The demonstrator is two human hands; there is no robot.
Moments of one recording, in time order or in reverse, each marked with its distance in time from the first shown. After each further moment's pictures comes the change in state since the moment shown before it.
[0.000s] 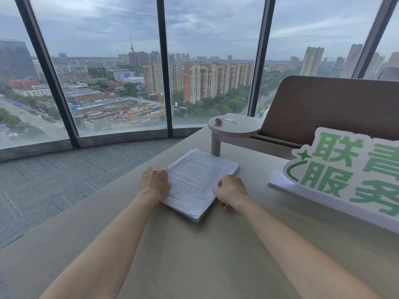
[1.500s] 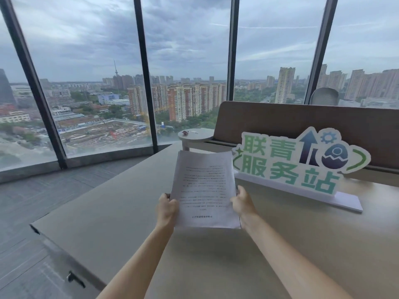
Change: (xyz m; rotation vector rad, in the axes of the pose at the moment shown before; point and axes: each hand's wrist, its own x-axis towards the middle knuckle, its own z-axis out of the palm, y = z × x) left_hand -0.228 0.120 -0.076 -1.182 -0.039 -0.399; right_hand -0.200 0.096 -0.090 0.703 0.182 0.184
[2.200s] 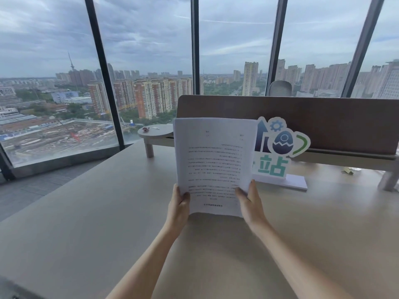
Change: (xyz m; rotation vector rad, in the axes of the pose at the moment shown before) left_hand -0.065 0.015 0.107 -0.231 -0.424 0.241; right_hand -0.042 0.037 -0.120 0.084 0.180 -0.287
